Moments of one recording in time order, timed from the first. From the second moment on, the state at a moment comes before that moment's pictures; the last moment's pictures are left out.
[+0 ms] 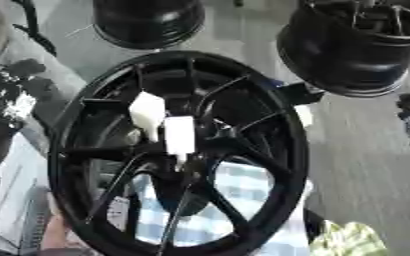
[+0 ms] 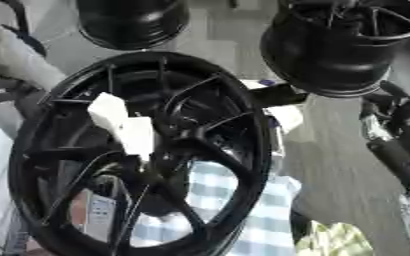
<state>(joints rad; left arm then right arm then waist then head) -0.17 0.27 0.21 -1.80 0.10 0.03 -0.25 -0.10 -0.37 -0.05 -1.71 0.00 -0.15 -0.10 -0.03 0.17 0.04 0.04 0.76</state>
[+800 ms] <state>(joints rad) -0.29 0.49 0.13 -1.81 0.08 -0.08 -0.31 -0.10 -0.37 -0.05 -1.71 0.00 -0.15 -0.09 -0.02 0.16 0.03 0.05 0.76</state>
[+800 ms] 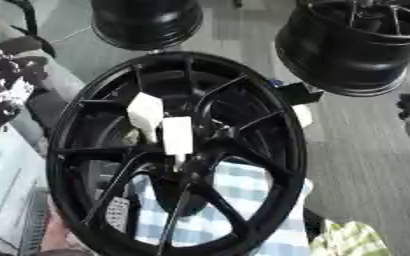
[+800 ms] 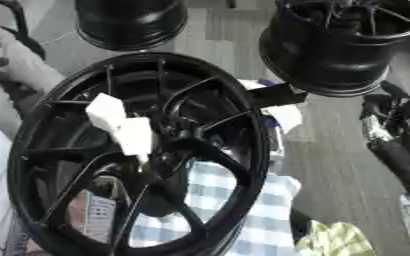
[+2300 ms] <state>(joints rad) -0.84 0.72 -0.45 -1.43 -0.13 -0.39 -0.72 -0.08 -0.38 -0.03 -1.70 0.00 -0.15 -0.07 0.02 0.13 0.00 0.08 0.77</state>
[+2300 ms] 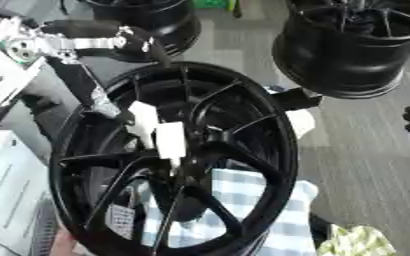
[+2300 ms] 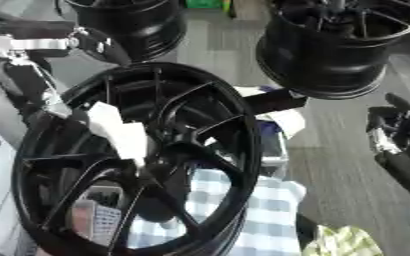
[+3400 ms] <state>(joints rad) -0.81 0.69 -0.51 -1.34 -0.20 -0.39 -0.73 -0.08 -0.38 -0.03 -1.70 0.00 -0.15 -0.07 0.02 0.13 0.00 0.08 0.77</state>
